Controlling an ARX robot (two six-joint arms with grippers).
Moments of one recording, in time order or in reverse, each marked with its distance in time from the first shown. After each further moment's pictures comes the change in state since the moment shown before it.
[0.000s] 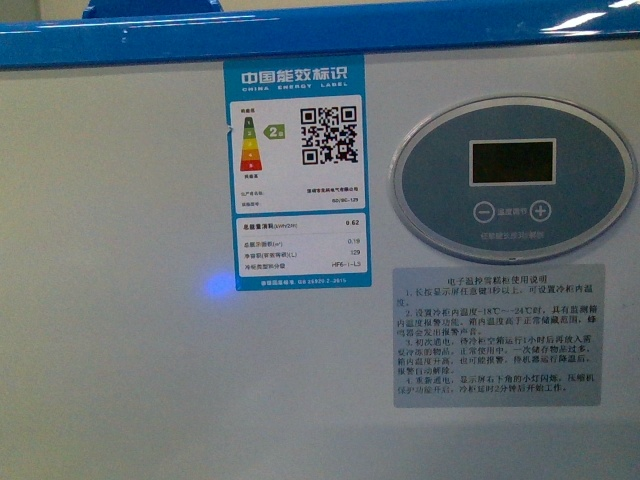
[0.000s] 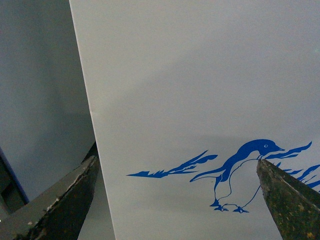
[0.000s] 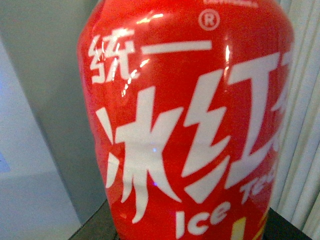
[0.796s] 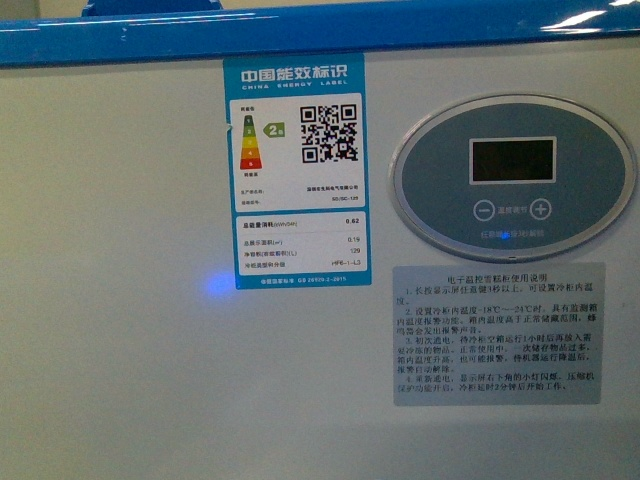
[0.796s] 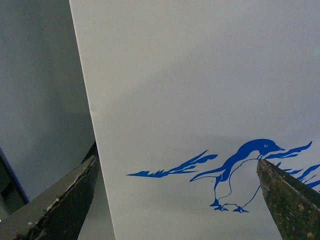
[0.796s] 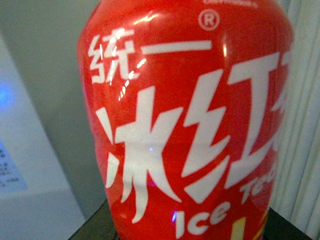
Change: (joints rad) left arm 0.000 0.000 0.000 0.000 0.000 0.000; right arm -0.117 0.017 0.063 -0.033 -0.160 0.036
